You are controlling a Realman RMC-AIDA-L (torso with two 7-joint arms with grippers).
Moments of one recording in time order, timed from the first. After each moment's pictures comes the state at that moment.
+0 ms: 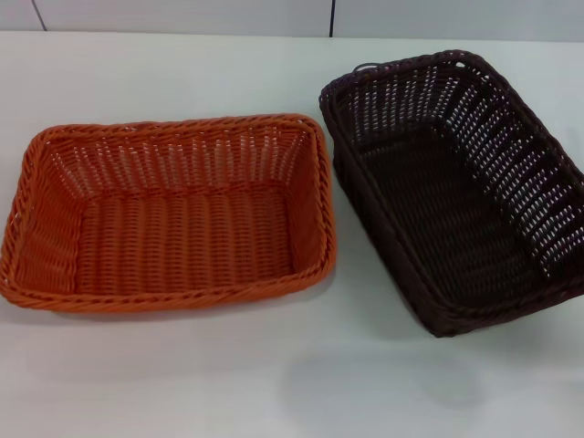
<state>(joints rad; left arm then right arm) -0.25 -2.07 1.29 0.23 -0.37 1.26 0.02 0.37 2.09 -1.81 -0.33 0.44 -1.80 0.28</state>
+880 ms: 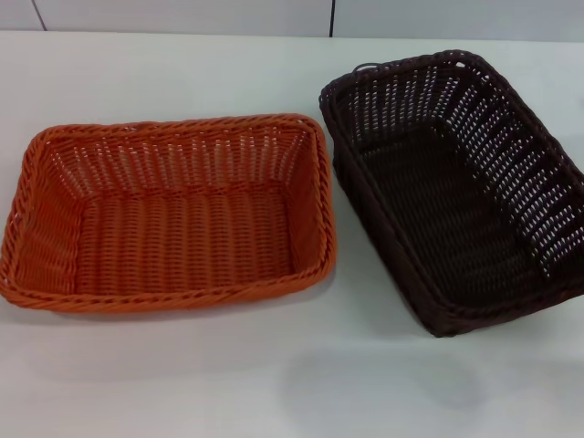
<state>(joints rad) -0.23 -2.07 1.28 0.22 -0.37 1.28 -0.06 0.33 2.08 -1.86 -0.53 0.40 -1.54 0.22</state>
